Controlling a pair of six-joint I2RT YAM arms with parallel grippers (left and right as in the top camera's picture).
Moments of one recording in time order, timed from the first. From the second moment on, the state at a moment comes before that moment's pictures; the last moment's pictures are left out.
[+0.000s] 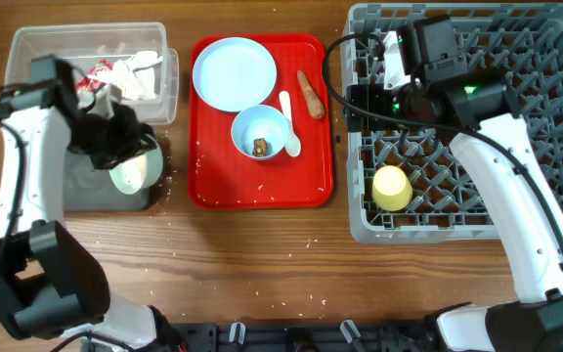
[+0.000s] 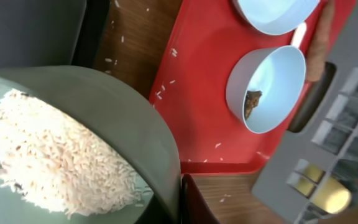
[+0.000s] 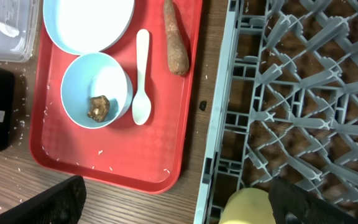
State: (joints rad) left arm 0.29 1.73 1.40 -1.17 0.53 -0.16; right arm 0.30 1.57 1.59 -1.09 -0.13 0.21
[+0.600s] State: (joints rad) left arm 0.77 1.73 1.15 -0.98 1.18 0.09; right arm 0.30 1.57 1.59 -1.07 -0.13 0.21
